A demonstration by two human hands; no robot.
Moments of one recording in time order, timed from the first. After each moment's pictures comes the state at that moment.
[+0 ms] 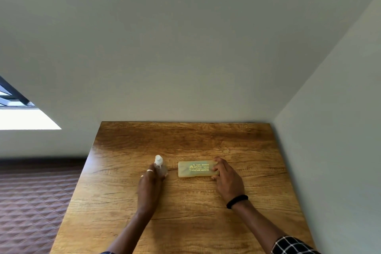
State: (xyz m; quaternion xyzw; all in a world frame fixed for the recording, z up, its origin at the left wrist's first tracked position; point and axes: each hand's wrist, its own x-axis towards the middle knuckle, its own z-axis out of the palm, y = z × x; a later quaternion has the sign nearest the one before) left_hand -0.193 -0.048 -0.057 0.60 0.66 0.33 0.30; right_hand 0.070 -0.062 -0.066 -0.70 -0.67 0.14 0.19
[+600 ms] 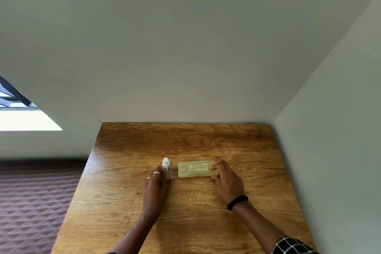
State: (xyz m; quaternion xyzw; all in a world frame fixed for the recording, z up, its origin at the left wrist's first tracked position) left_hand -0.181 -0.055 -0.059 0.62 0.64 0.33 0.32; right_hand 0.067 -0.065 -0.060 -0.71 -0.67 0.15 0.18
